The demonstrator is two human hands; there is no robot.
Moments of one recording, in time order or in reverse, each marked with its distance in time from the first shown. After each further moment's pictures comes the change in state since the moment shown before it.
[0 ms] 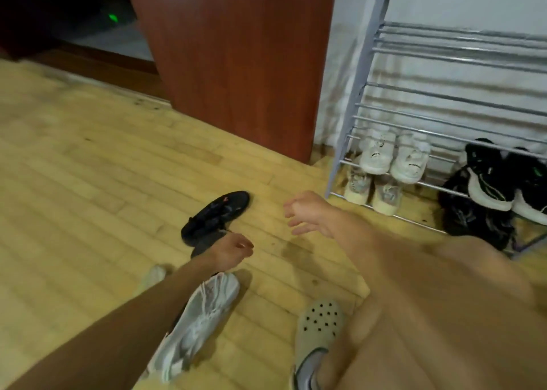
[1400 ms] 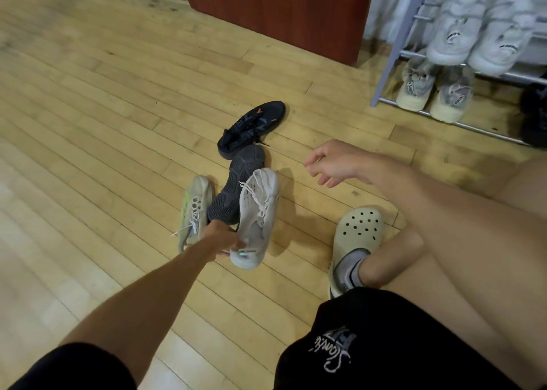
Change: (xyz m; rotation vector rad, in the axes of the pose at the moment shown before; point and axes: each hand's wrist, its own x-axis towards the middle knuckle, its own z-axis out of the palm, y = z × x) left_hand -0.070 -0.171 0.026 0.017 0.101 -0.562; right_hand -0.007 0.063 0.055 -0.347 -0.211 -0.114
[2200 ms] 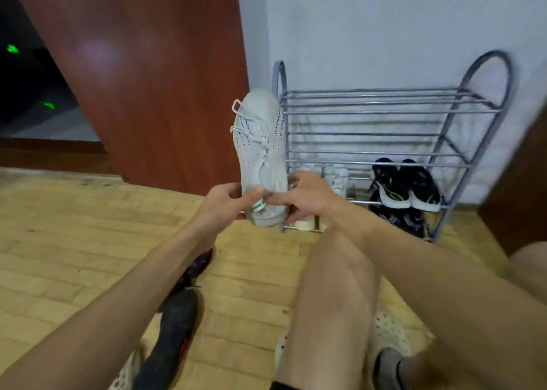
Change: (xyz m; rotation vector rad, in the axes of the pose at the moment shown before) left_hand -0.240 0.309 -0.065 -0.387 -0.149 1.077; right_hand -0.157 -0.051 -0.150 0.382 0.598 -0.239
